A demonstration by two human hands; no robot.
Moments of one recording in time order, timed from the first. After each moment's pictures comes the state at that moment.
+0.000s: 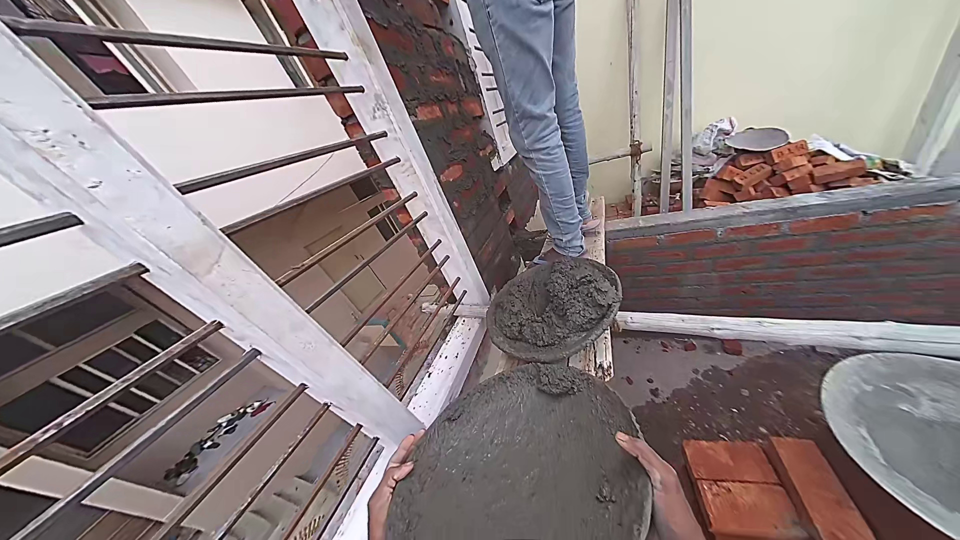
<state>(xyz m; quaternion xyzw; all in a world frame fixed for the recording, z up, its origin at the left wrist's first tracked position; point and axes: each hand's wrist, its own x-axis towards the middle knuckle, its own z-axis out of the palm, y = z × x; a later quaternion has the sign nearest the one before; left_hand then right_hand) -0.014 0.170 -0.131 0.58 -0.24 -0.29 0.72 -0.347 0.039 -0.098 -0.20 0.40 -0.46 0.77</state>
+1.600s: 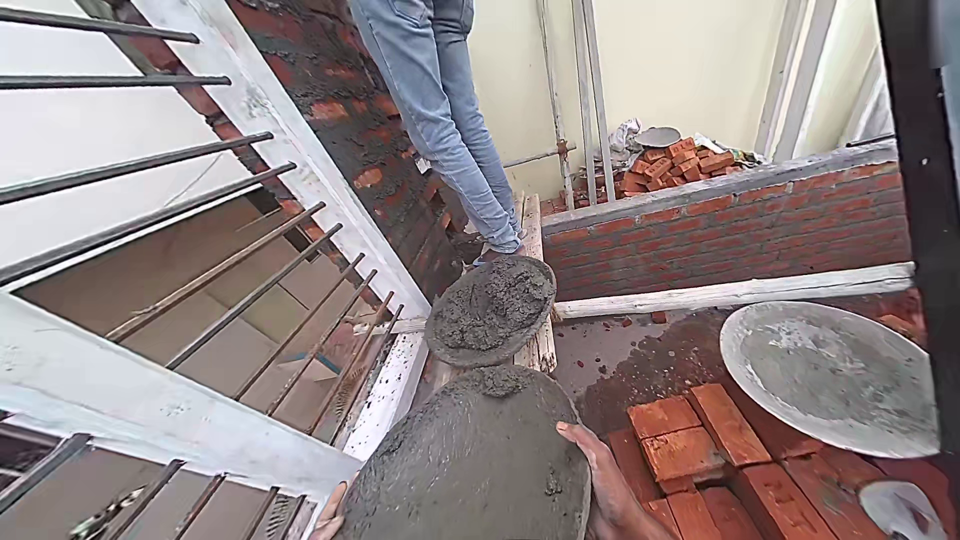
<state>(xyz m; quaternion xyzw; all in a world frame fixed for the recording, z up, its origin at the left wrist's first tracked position) -0.016 0.172 -0.108 0.60 -0.26 -0.35 0.67 -0.349 0.042 -0.104 -0.21 0.38 -0.43 0.79</state>
